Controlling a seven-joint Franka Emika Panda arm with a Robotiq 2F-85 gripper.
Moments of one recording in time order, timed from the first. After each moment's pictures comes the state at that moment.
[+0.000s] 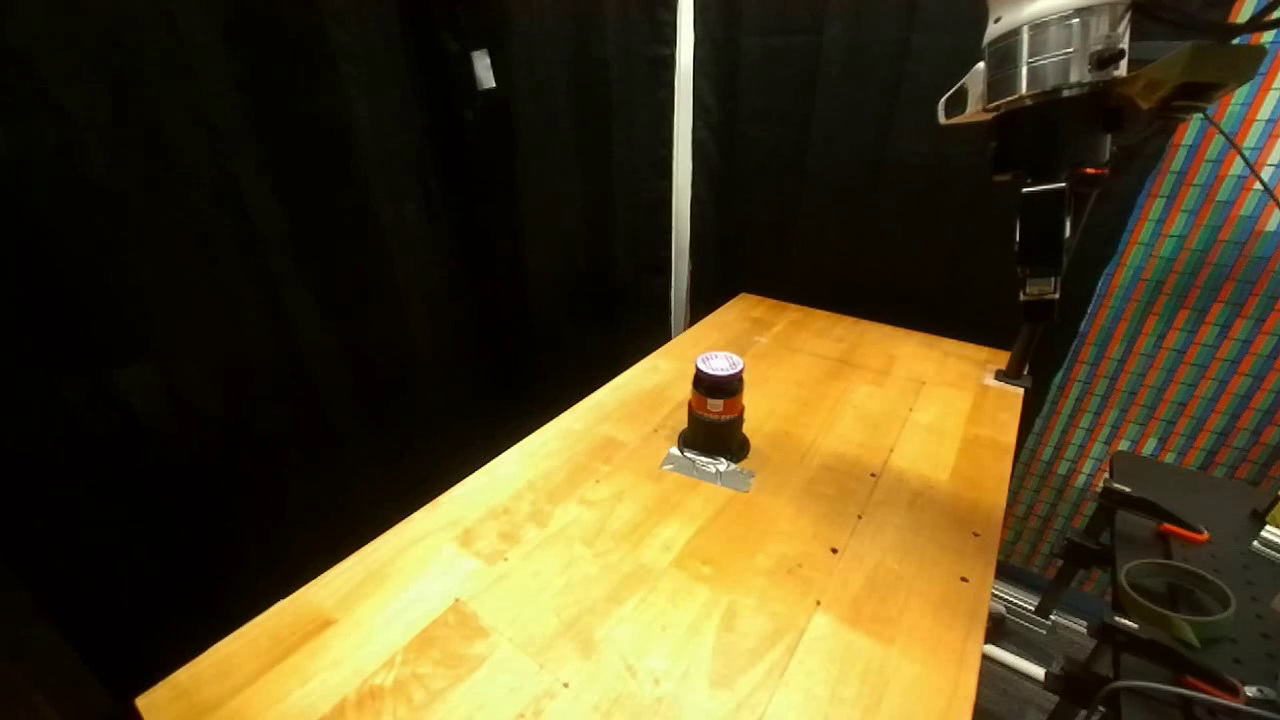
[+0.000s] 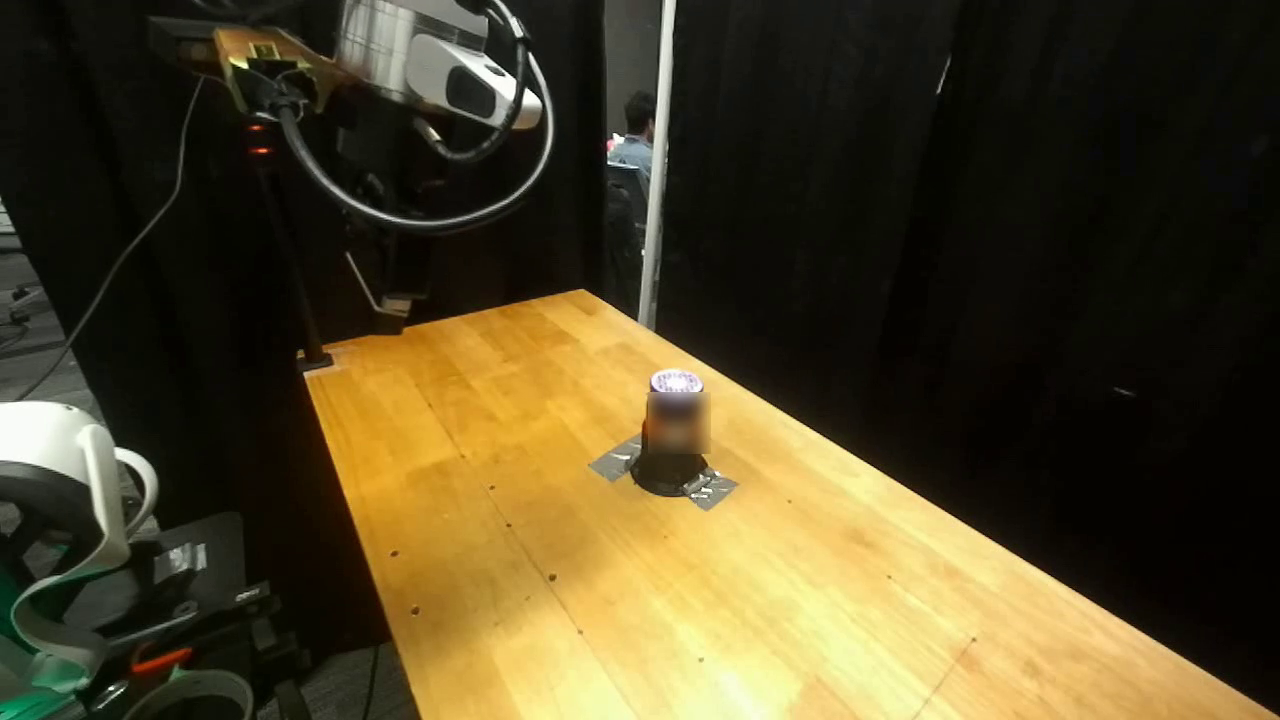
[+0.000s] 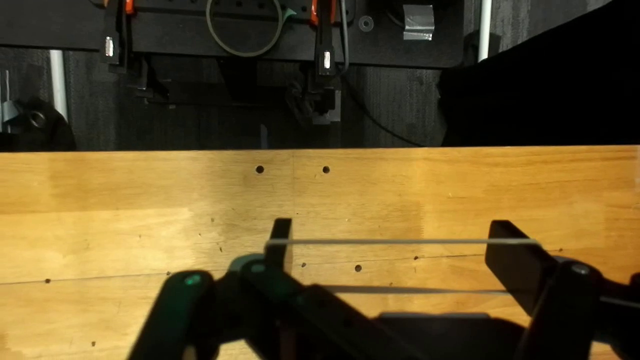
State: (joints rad) arm 0.13 -0.34 0.08 -2.39 0.20 1.82 0.05
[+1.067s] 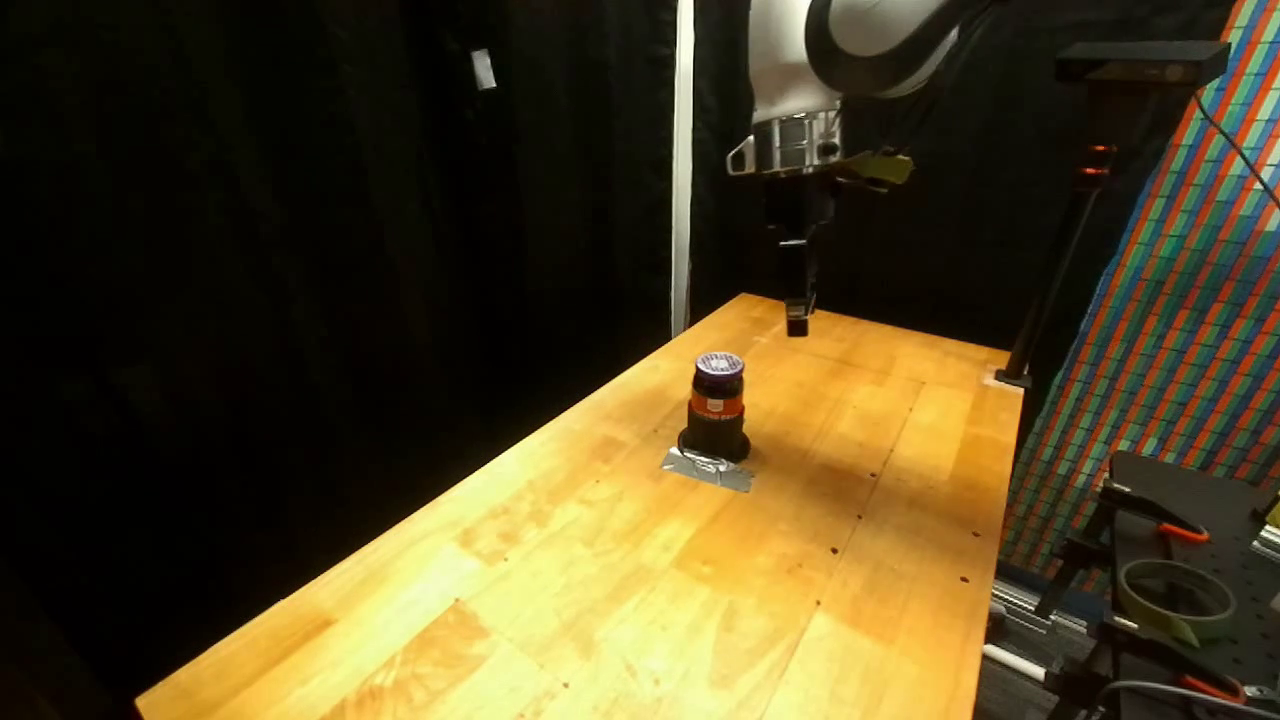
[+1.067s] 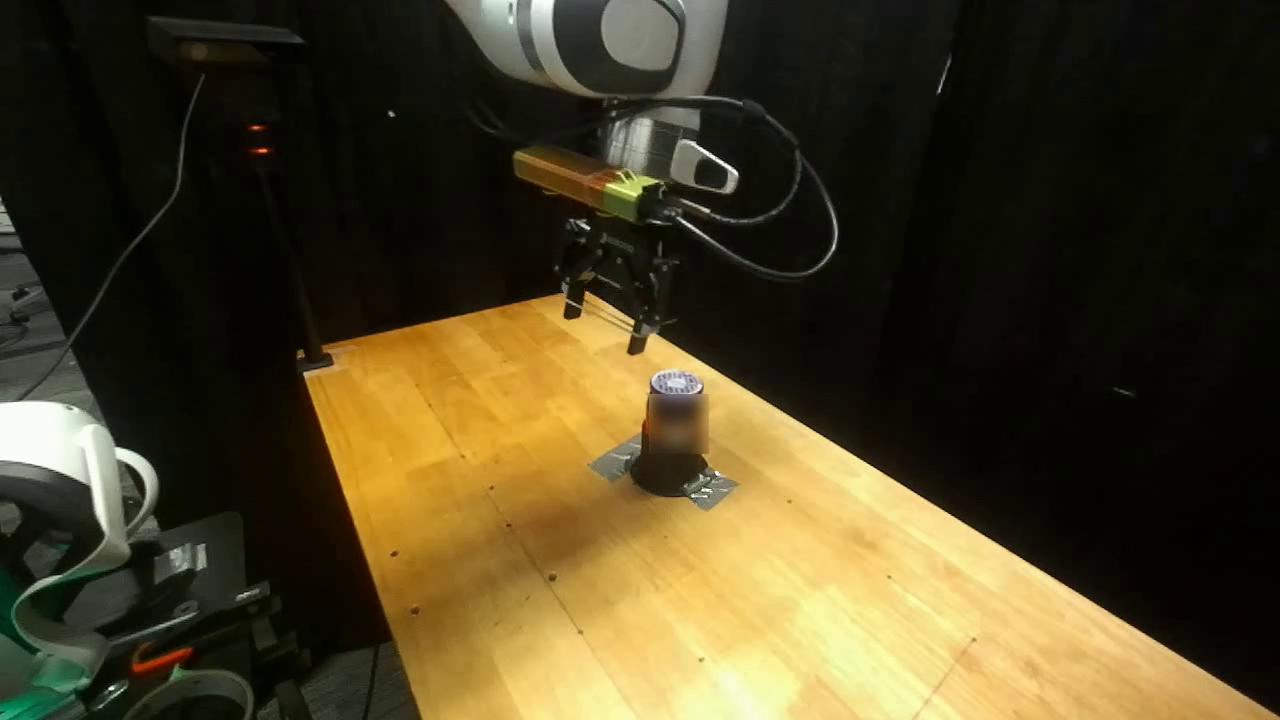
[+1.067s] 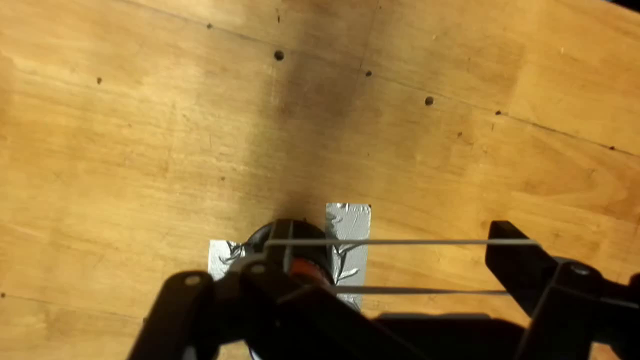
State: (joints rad) arm 0.09 0.28 0.08 -1.83 0.04 1.95 -0.19
